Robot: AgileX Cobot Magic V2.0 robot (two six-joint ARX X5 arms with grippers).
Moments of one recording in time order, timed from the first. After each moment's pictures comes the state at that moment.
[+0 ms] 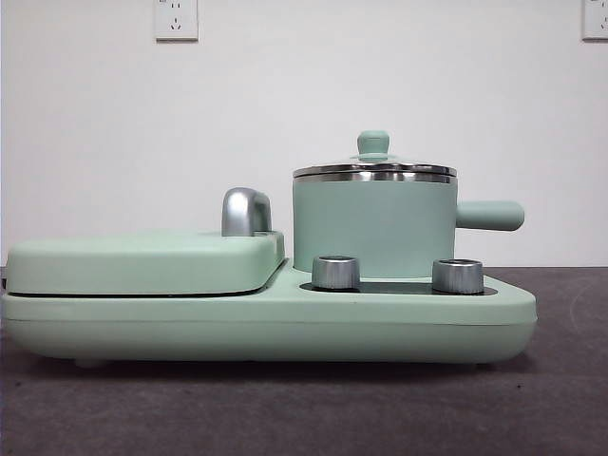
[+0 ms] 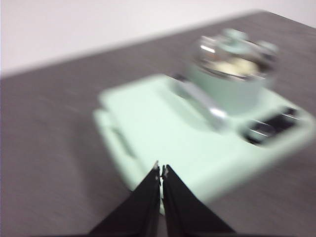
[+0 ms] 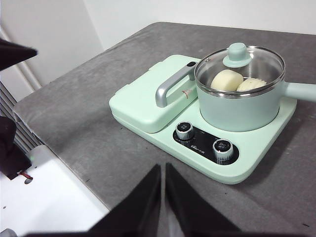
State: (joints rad) left arm -0.44 0.19 0.73 -0.81 0.00 0.08; right arm 0.52 0.15 0.88 -1.03 -0.31 0.17
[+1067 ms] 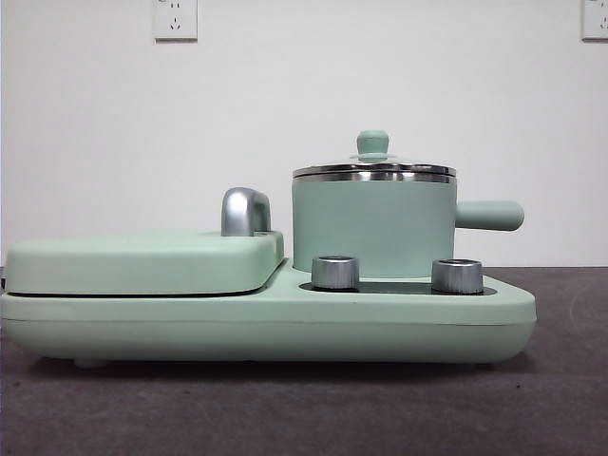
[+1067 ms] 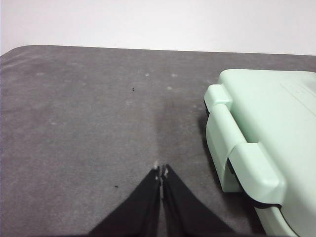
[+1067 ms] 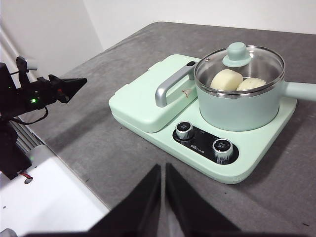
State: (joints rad) left arm -0.05 0.01 0.03 -0.18 0.00 -0.05; right arm 0.52 0.15 0.88 -1.03 -0.31 0.17
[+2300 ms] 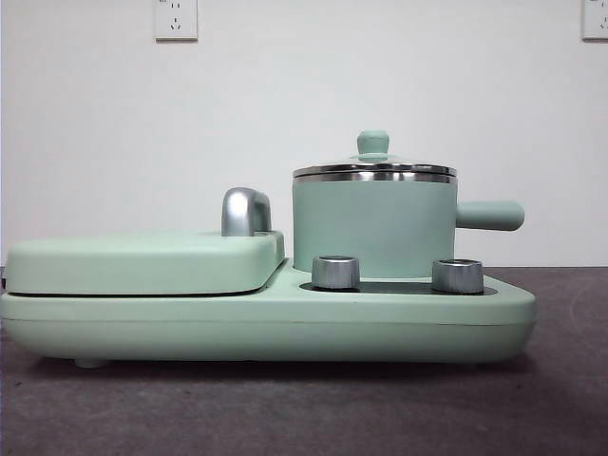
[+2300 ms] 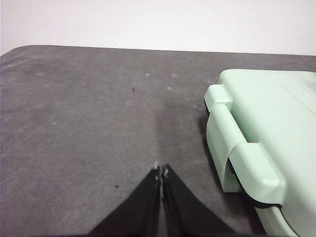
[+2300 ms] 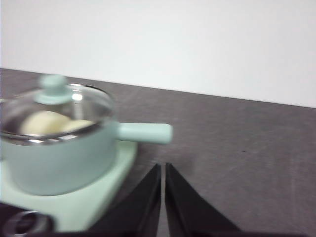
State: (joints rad) left arm -0.05 0.01 0.03 -0.18 0.00 -0.05; right arm 0.10 0.13 0.25 -0.19 -0.15 -0.02
